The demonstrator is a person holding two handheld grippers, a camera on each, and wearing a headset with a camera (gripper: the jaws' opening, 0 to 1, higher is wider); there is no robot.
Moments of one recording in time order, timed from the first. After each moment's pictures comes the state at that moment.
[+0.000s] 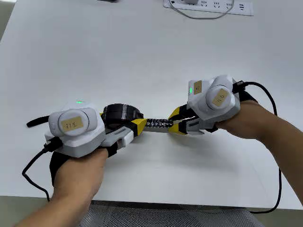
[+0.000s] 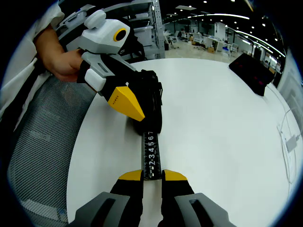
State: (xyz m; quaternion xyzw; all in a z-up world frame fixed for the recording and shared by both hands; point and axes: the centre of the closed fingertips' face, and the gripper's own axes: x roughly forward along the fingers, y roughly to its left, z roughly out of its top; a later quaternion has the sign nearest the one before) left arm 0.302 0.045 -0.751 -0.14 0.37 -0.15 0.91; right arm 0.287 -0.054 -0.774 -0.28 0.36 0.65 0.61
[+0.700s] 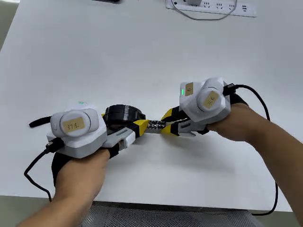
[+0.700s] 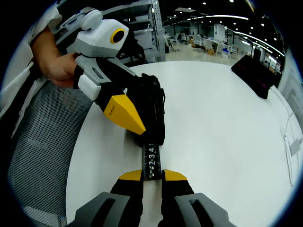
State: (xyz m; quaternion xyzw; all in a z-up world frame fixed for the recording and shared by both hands) left arm 0.302 0.045 -0.751 -0.14 0.37 -0.16 0.91; right arm 0.285 -0.034 -0.779 -0.27 0.35 0.65 0.61
